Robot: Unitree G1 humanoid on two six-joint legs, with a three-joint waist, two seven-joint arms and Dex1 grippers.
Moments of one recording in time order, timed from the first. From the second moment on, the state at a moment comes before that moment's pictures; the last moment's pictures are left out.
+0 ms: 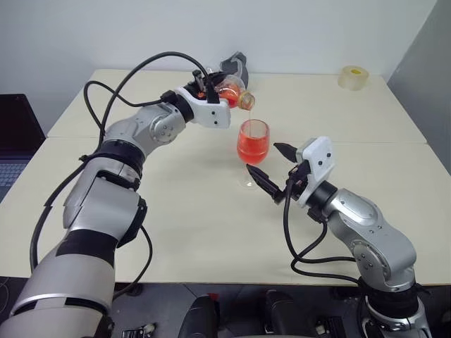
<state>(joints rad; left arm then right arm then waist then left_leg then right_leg) -1.30 0.51 -0.46 1.20 0.65 -0.80 0.03 -0.33 -0.30 0.12 -0.65 0.38 0.73 0.33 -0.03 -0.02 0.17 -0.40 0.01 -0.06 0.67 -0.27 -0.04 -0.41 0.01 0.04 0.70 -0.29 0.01</state>
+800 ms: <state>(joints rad) -0.84 0.43 0.06 0.94 -0.01 -0.34 -0.34 -0.34 -0.52 0.13 -0.70 0.52 0.73 0.57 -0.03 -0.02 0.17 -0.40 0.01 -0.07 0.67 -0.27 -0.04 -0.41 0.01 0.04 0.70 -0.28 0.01</state>
